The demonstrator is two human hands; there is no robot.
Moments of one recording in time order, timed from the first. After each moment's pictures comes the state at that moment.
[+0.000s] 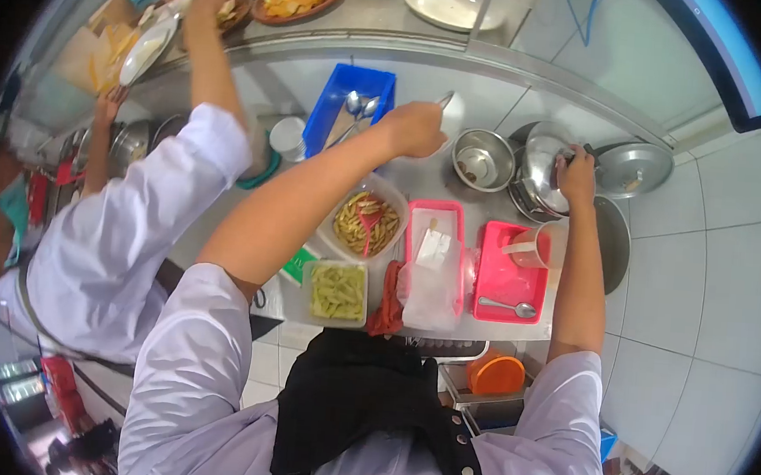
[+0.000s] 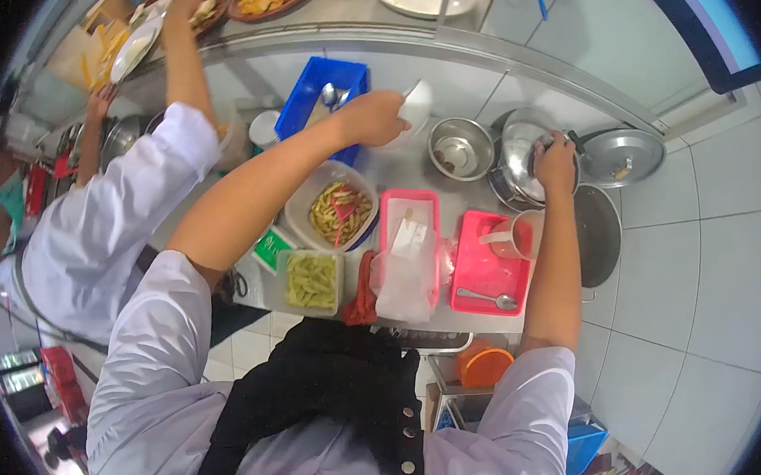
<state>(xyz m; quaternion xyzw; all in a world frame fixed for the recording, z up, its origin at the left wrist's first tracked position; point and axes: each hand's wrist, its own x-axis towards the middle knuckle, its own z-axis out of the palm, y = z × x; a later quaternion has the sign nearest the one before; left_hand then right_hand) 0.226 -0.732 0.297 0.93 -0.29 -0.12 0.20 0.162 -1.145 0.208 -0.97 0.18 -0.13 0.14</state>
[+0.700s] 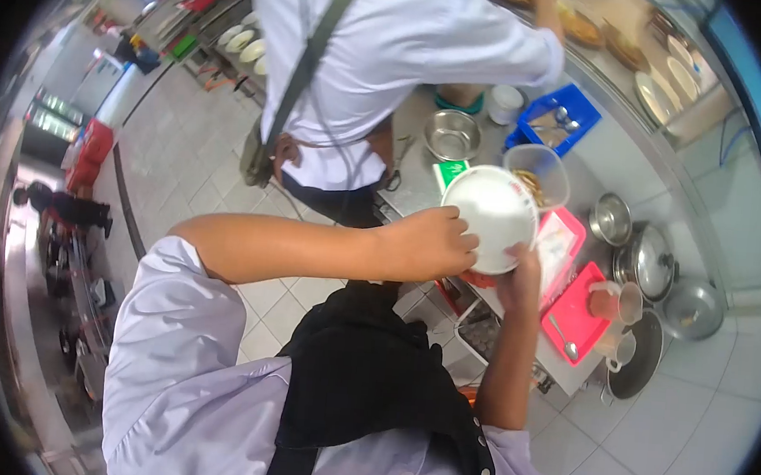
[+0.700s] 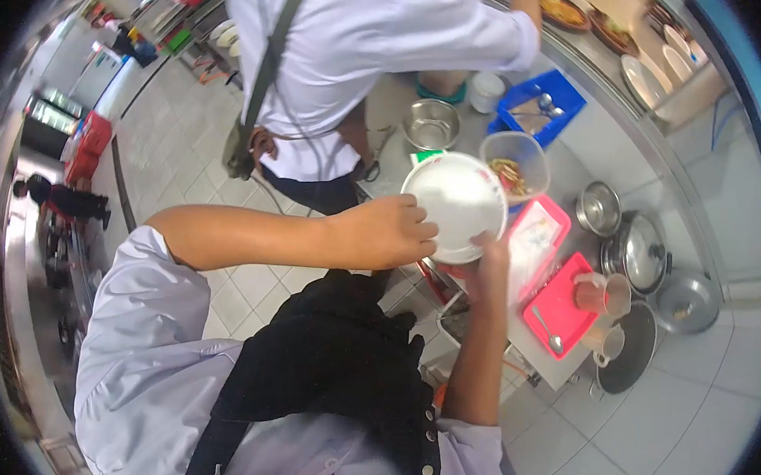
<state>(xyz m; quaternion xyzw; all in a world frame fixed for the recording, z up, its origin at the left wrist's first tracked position) -0.232 -0.539 0.354 0.91 -0.39 0.13 0.05 -0.159 -0.768 0.266 -0.46 0.08 0.28 0.84</state>
